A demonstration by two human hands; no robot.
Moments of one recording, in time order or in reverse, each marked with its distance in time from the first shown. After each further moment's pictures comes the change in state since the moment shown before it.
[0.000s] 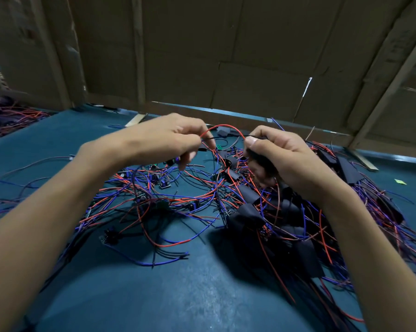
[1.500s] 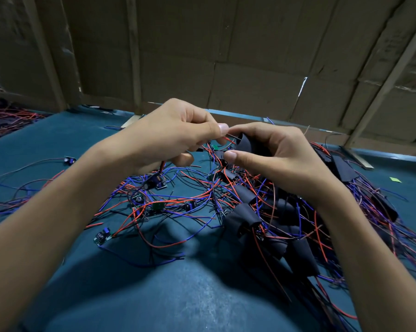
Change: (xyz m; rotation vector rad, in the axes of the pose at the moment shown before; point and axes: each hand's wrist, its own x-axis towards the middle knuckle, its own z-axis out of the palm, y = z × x) left_hand -0.005 0.034 0.016 -0.436 0.148 -0.017; right_hand -0.004 -0.006 0.000 -0.276 0.080 -0.240
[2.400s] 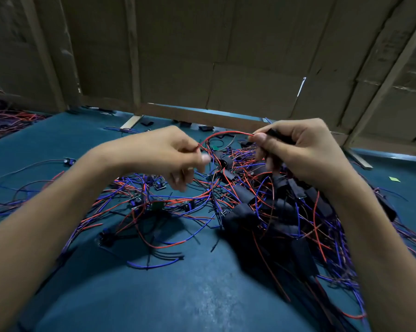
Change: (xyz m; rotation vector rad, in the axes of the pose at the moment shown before) left_hand 0.006 -0.029 -0.015 0.377 -0.255 -0.135; right_hand -0.003 0.006 -0.024 -0.031 0.123 0.132
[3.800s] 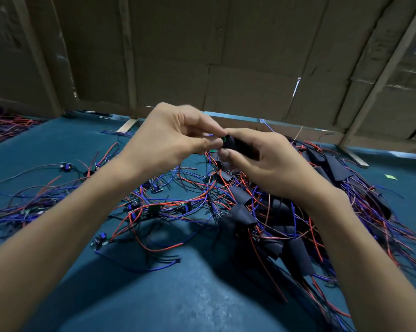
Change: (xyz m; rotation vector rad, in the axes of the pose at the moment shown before) left_hand 0.001 0.024 0.016 -0.235 0.472 0.406; right_hand 0.001 -0.014 0.031 -0.252 -0.113 -0.146
